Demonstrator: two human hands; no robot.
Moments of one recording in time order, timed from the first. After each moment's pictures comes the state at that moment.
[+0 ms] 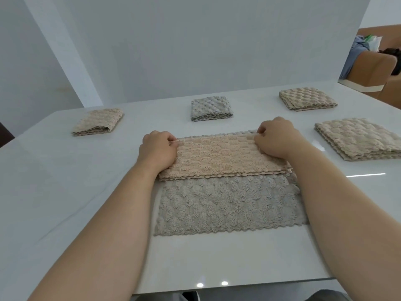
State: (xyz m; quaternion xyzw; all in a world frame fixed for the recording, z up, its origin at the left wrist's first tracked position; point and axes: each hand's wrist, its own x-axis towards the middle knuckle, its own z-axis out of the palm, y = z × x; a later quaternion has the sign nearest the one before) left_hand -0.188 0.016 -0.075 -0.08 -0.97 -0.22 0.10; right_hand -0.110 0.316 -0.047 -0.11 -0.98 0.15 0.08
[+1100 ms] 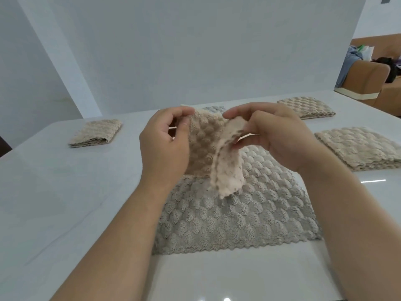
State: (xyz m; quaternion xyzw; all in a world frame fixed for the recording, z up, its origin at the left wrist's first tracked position) left_hand -0.097 0.061 -0.008 -0.20 -0.75 -0.54 0.32; right_hand -0.056 0.268 0.017 0.12 -0.70 0.70 0.08
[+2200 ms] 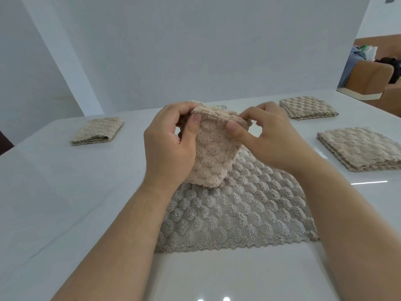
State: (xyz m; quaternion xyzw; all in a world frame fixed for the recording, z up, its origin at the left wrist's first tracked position) left_hand -0.094 0.063 -0.007 -0.26 -0.75 -0.47 0.40; right_hand -0.068 0.268 -0.005 0.04 -0.92 0.31 0.23
